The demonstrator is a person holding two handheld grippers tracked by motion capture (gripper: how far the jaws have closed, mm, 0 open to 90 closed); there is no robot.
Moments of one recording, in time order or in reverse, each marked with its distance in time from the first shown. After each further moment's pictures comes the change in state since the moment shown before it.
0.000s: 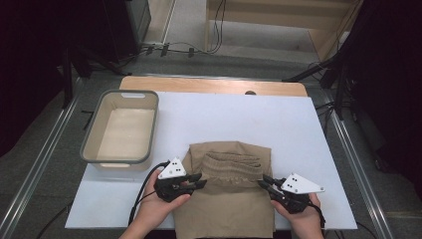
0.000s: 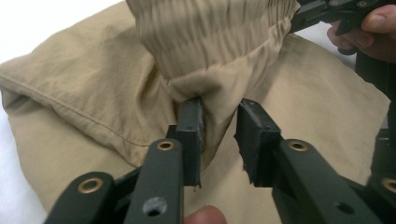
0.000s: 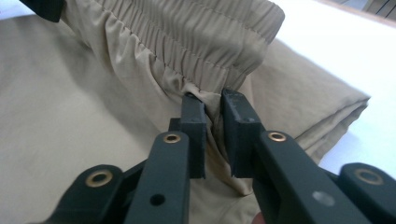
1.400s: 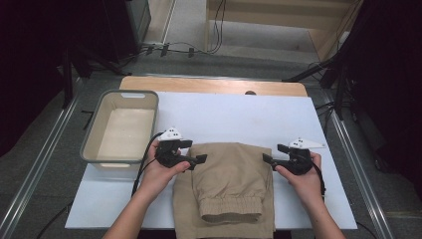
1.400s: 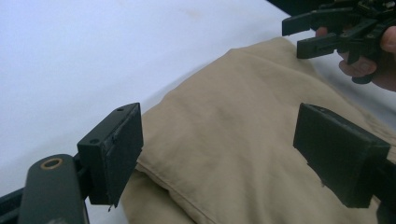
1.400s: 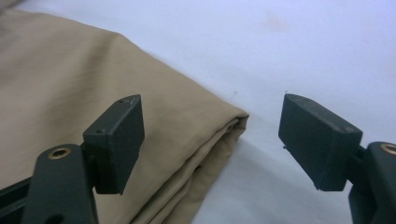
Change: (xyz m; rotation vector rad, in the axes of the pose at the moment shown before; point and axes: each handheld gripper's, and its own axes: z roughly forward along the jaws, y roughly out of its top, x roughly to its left) left arm 0.066 0.047 0.017 -0.022 0.072 -0.143; right arm -0.092 0.025 0.043 0.131 -0.093 0.278
